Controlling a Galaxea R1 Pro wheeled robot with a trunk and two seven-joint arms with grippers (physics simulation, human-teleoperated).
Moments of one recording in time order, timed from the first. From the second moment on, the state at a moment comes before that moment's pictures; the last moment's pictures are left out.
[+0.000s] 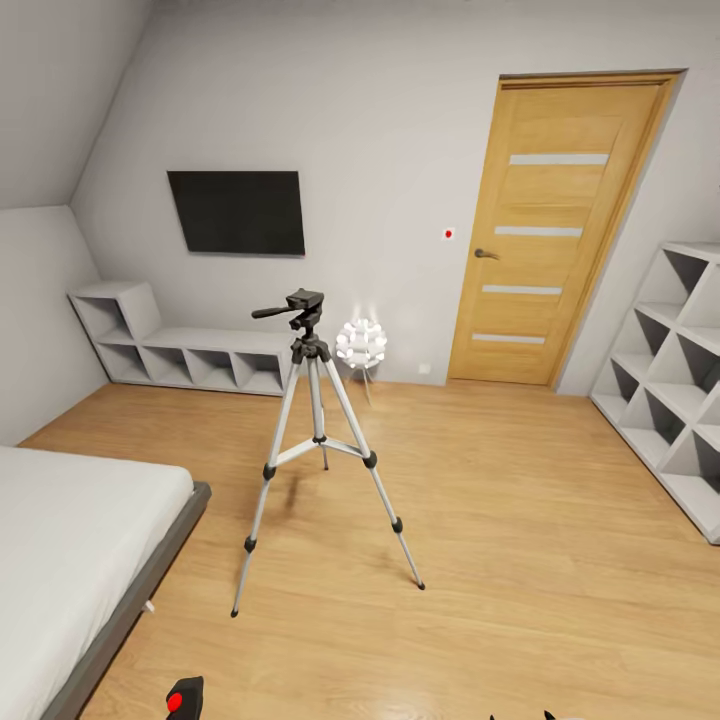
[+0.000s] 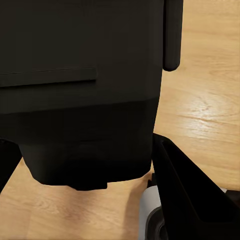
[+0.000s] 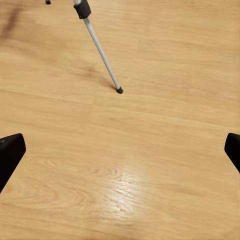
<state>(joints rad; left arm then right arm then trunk) -0.32 0.02 -0.36 0.07 0.33 -0.44 0.16 -0.31 -0.09 -0.02 -0.02 -0.02 -0.74 0.13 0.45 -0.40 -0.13</state>
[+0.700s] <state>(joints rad) -0.32 0.02 -0.36 0.07 0.33 -0.44 0.16 -0.31 -0.09 -0.02 -0.02 -0.02 -0.74 0.14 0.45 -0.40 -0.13</state>
